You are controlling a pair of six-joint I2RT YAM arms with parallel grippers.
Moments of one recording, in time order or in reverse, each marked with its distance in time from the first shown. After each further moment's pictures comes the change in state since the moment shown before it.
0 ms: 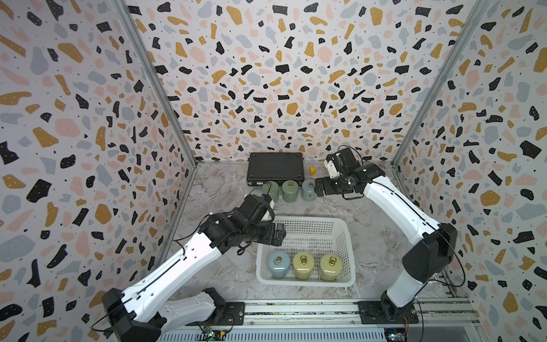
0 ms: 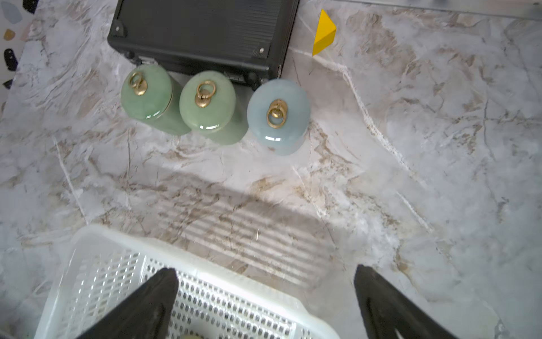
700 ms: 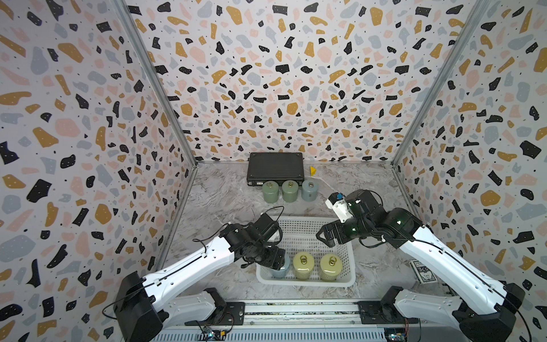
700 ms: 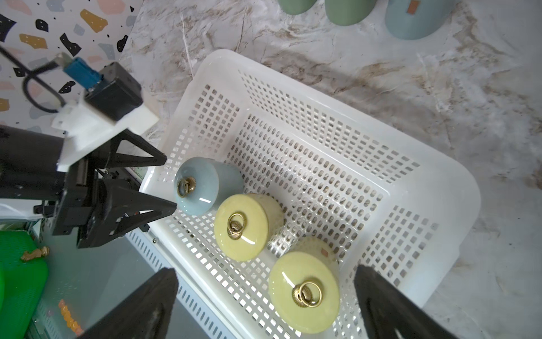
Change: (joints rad) left arm -0.097 0.046 -0.216 0.003 0.108 -0.005; right arm 0.241 -0.515 -0.435 -0.039 -0.172 0.088
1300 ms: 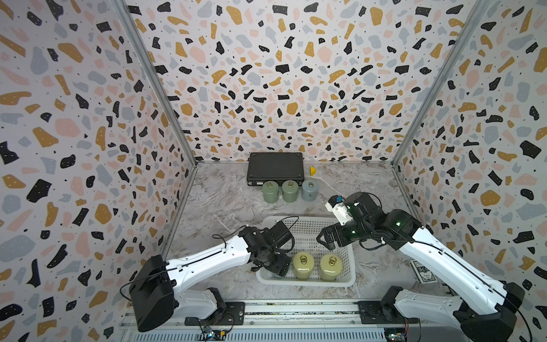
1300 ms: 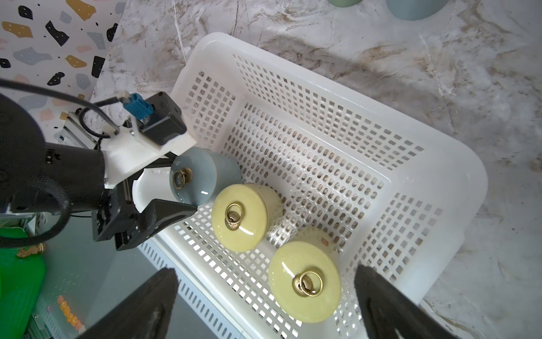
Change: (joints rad) left arm -0.109 0.139 -0.012 0.055 -0.098 0.014; right arm 0.016 -0.001 -0.008 -0.017 0.016 0.015
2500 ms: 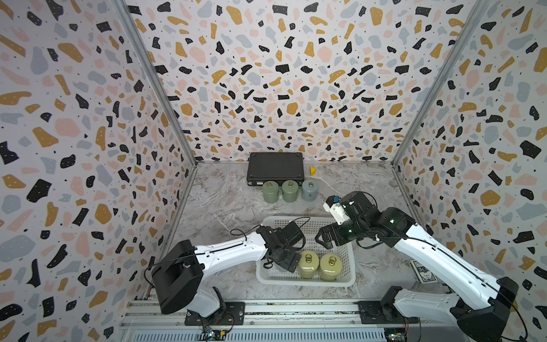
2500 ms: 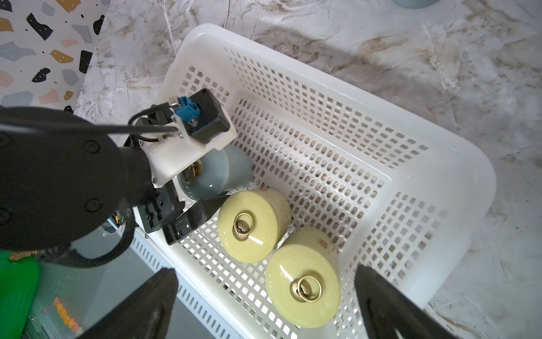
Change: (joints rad) left arm -0.025 0.181 0.030 0.158 -0.152 0.048; right arm 0.000 0.043 0.000 0.005 0.003 0.003
